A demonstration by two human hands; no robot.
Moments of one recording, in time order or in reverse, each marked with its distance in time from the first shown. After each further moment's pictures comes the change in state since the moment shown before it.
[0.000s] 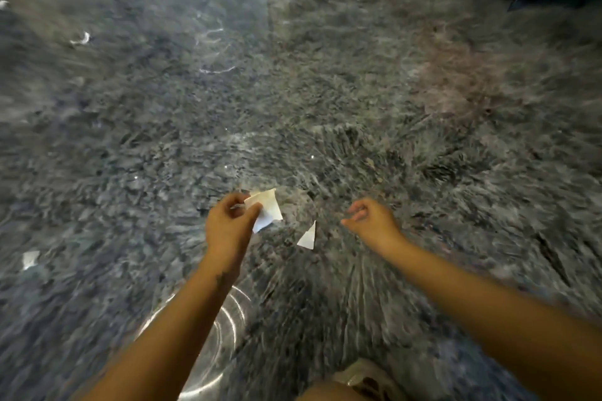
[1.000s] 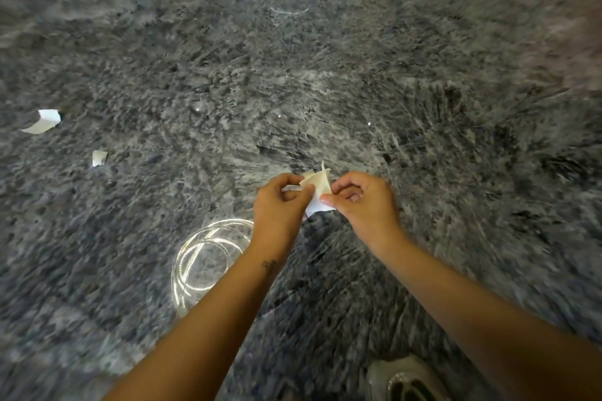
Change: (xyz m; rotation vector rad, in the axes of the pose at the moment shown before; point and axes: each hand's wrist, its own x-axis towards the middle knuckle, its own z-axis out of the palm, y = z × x) left_hand -0.010 -0.061 -0.021 0.016 0.079 -0.124; right_hand -0.019 -0.041 0.115 0.188 -0.183 -0.292
